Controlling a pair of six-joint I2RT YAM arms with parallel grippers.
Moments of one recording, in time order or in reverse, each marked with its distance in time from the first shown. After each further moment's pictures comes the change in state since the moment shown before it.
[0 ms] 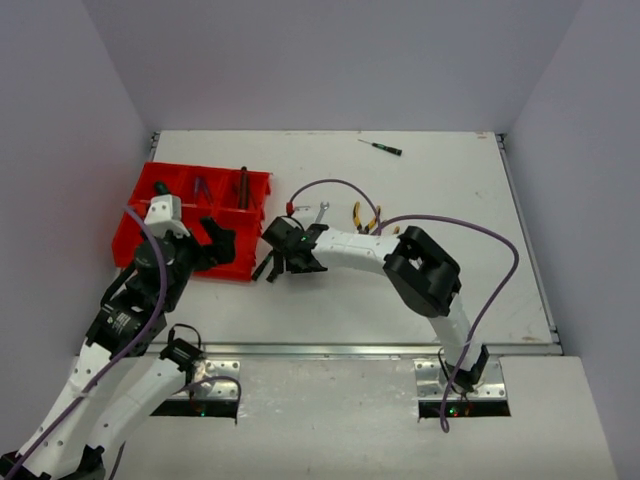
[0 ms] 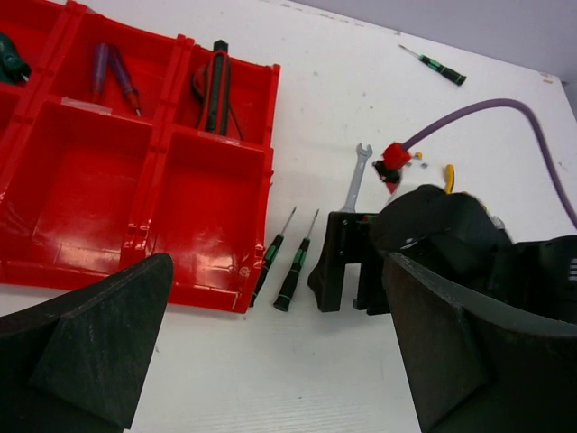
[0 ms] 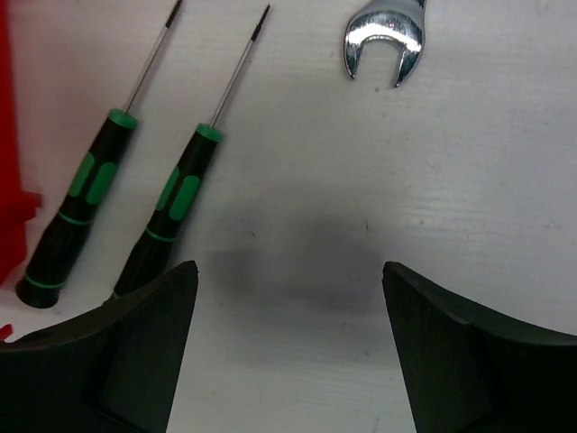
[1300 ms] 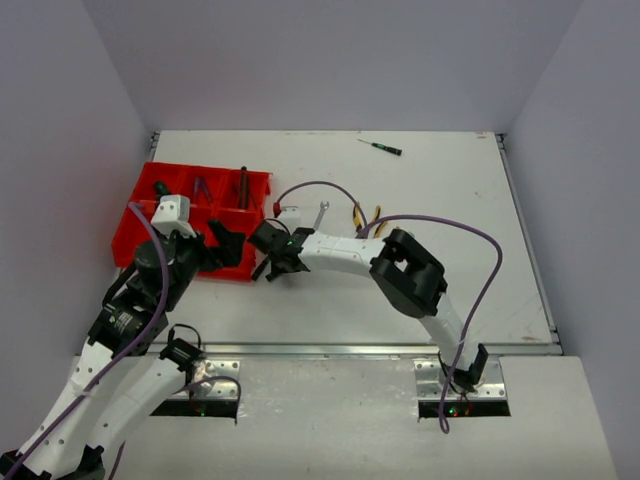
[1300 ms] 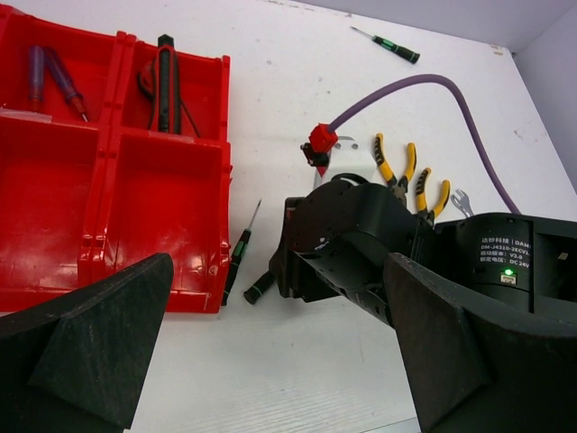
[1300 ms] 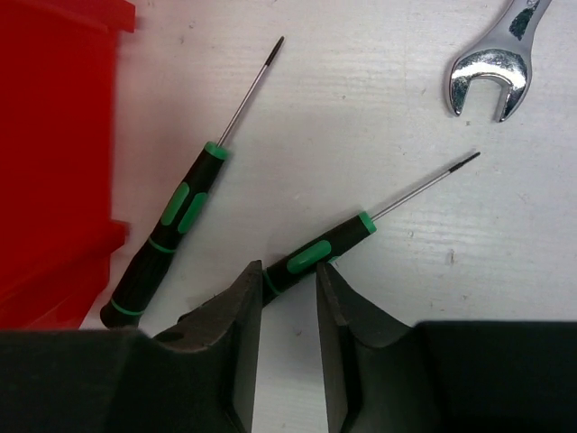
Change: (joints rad) left arm 0.000 0.001 -0.015 0.045 0.118 0.022; right arm 0.047 0.105 0.139 -0.003 0.054 0.035
